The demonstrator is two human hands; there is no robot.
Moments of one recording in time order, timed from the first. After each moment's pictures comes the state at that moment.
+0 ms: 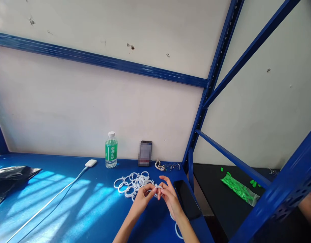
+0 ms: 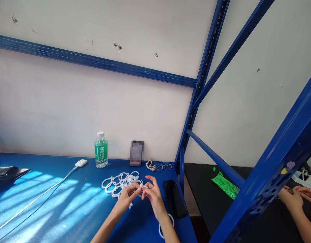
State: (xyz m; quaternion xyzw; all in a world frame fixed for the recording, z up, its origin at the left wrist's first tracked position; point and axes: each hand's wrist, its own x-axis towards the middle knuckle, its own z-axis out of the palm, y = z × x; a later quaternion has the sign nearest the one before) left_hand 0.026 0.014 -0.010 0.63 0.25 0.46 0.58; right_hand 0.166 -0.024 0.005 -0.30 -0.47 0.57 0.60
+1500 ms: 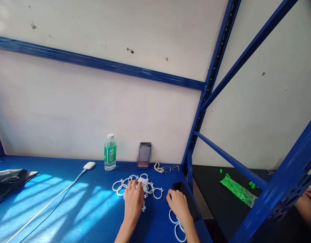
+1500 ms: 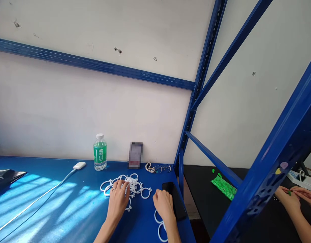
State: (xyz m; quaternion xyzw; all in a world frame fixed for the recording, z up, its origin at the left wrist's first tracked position) left_hand 0.013 0.031 -0.041 0.73 0.54 0.40 -0.11; right_hand 0.206 -0.025 -0.003 -0.74 -0.66 0.01 0.13
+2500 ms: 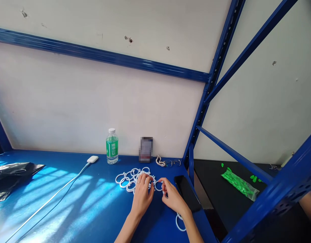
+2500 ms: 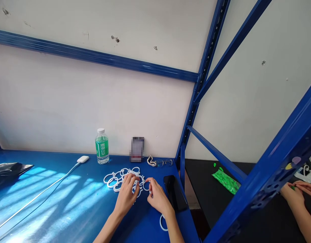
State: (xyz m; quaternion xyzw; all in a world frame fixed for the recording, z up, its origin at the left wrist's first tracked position) left_hand 0.025 0.007 -0.017 0.77 0.41 0.48 0.07; right_hand 0.194 -0.026 -0.012 -0.54 -0.73 0.24 0.34
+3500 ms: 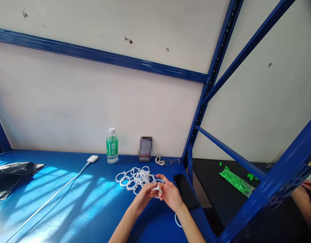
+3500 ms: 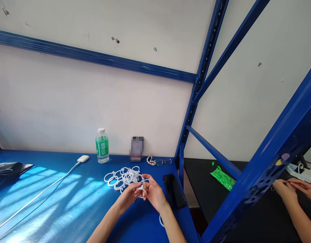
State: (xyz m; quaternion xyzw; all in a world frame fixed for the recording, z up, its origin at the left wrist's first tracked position) left_hand 0.031 0.000 0.000 0.49 0.16 0.37 0.77; right_hand 0.171 -0.022 -0.004 -0.27 -0.44 0.67 0.54
